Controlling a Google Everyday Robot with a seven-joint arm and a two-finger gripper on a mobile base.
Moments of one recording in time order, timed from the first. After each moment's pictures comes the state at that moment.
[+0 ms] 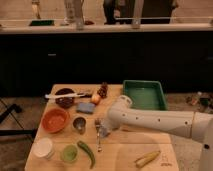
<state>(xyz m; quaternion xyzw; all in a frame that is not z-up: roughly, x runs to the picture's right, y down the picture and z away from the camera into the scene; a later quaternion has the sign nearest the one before) 0.018 0.231 0.832 -0.28 -0.13 -0.08 0.95</state>
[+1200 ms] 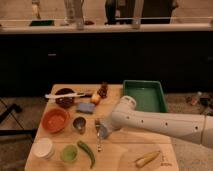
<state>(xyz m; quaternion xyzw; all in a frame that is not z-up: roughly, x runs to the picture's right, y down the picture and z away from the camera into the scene) 0.024 0.216 0.806 -0.24 -0.14 -0.07 0.96</state>
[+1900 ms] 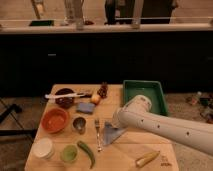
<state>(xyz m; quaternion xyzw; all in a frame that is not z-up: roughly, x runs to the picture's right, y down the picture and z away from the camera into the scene) 0.053 0.170 0.761 -0.17 -0.16 -0.01 0.97</state>
